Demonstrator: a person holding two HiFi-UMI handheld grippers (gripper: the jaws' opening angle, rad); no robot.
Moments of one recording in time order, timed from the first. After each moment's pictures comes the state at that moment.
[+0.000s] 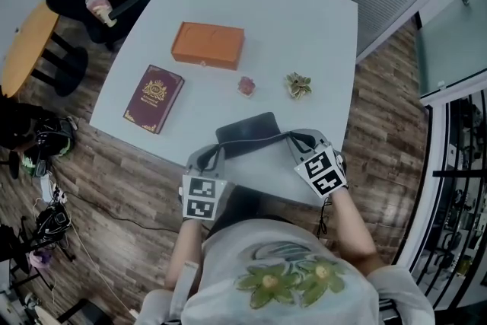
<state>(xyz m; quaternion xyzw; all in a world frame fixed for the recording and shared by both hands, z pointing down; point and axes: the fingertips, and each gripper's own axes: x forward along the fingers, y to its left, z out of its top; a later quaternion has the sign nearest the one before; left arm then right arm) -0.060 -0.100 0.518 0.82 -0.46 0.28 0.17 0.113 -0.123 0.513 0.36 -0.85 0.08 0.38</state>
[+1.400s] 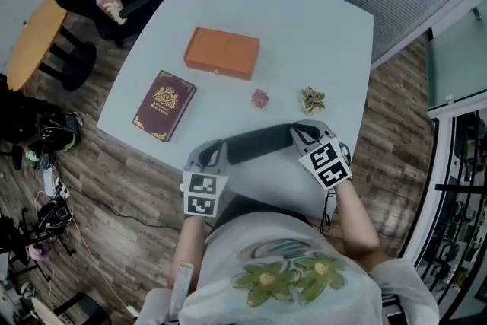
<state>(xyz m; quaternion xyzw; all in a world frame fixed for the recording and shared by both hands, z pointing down) -0.087 -0.152 0.505 0.81 -0.49 0.26 0.18 0.086 -0.194 0.499 0.34 -0.86 0.07 0.36</state>
